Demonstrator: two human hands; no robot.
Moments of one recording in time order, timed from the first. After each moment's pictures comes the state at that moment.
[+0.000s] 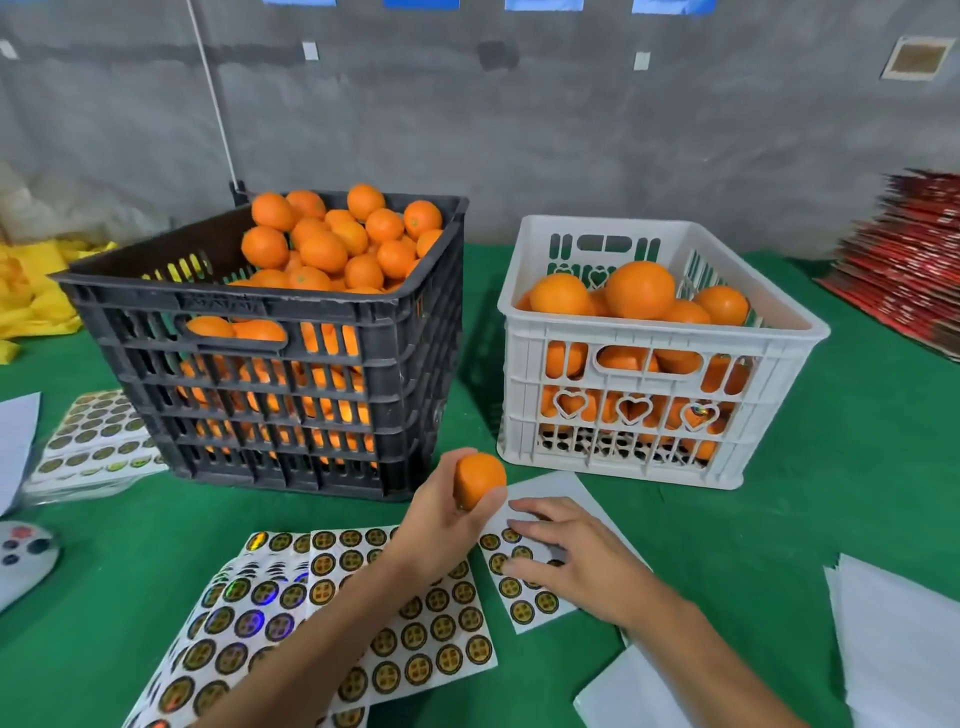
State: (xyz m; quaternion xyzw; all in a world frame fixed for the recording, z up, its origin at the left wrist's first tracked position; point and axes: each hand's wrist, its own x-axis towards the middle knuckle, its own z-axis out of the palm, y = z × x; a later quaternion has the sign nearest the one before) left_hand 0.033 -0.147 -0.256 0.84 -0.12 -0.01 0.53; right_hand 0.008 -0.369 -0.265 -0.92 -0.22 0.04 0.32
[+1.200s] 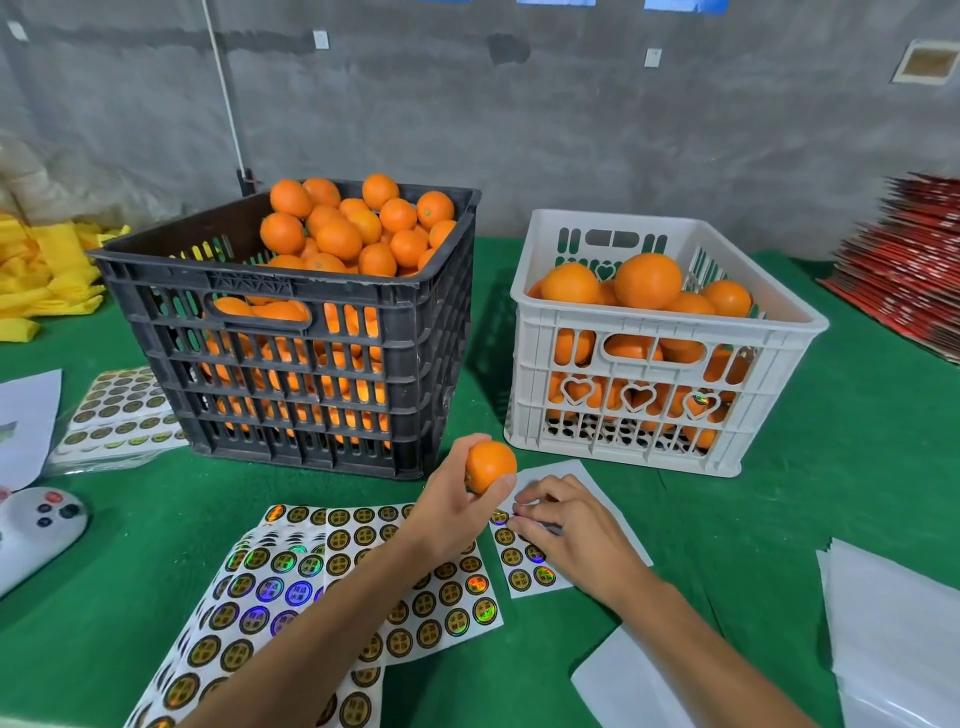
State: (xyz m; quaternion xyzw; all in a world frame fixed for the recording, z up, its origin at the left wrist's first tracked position) left_hand 0.034 -0.149 -0.271 0.83 -0.14 0.01 0.54; right_hand 0.003 -0.353 -0.268 -0.92 -0.22 -0.10 0.31
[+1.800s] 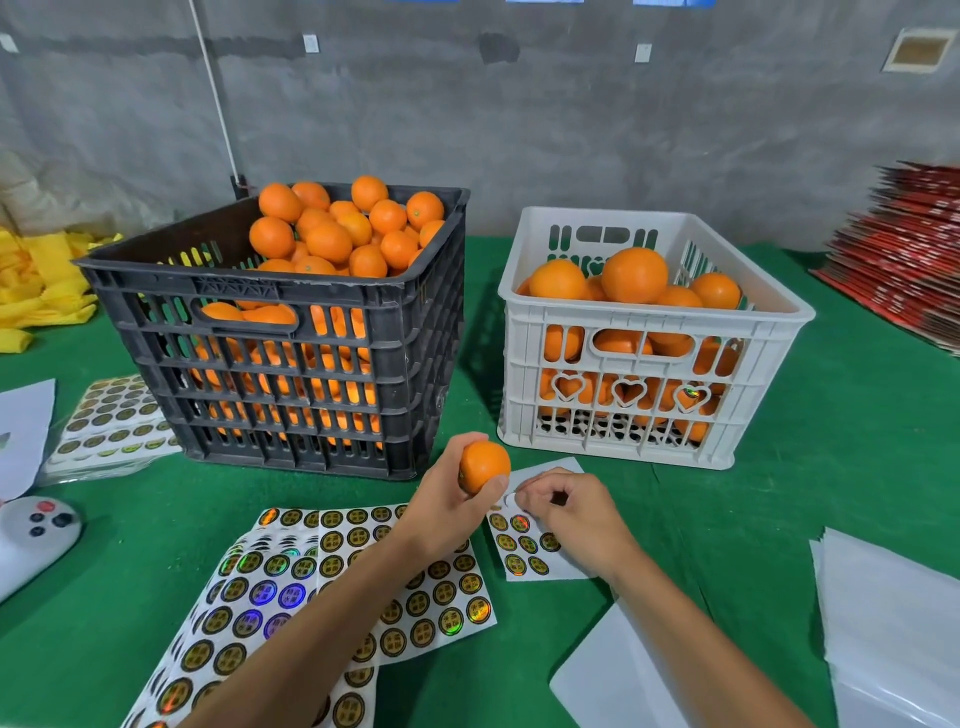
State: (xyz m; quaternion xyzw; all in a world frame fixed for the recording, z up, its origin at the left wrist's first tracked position) left_hand 0.033 -0.150 -0.267 0.82 -0.14 -0.01 0.56; right_hand 0.009 -0.350 -0.255 -0.83 -0.03 -0.01 0.56
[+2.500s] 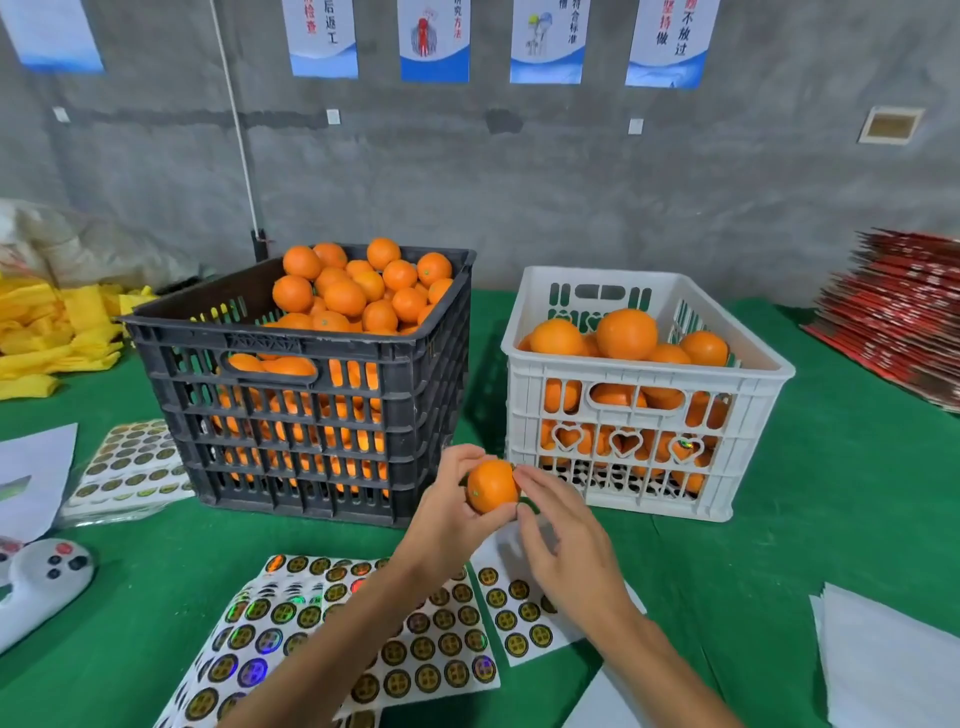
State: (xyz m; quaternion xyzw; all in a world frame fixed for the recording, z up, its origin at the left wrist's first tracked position) left_hand 0.027 -0.155 -0.217 0.79 -0.16 0.06 0.58; right_hand -0.014 -0.331 -0.221 -0.88 -0.17 -0.22 0.39
